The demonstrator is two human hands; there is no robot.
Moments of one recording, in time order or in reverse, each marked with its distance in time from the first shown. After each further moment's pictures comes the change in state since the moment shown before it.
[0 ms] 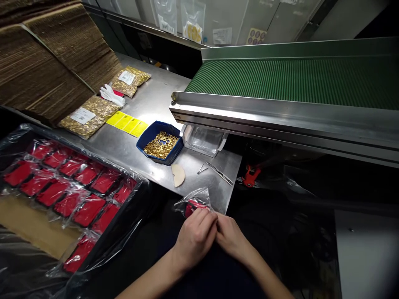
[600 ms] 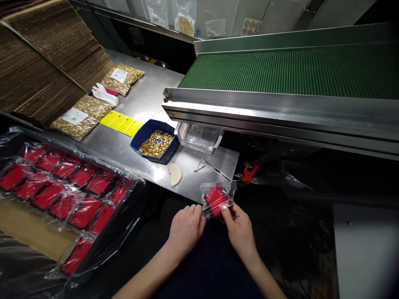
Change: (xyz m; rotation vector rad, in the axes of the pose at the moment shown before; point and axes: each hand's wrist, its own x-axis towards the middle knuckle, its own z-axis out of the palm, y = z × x) left_hand -0.005 -0.020 0.017 0.365 -0.313 -0.216; right_hand -0.011 0.011 -0.006 0.283 0.460 0.314
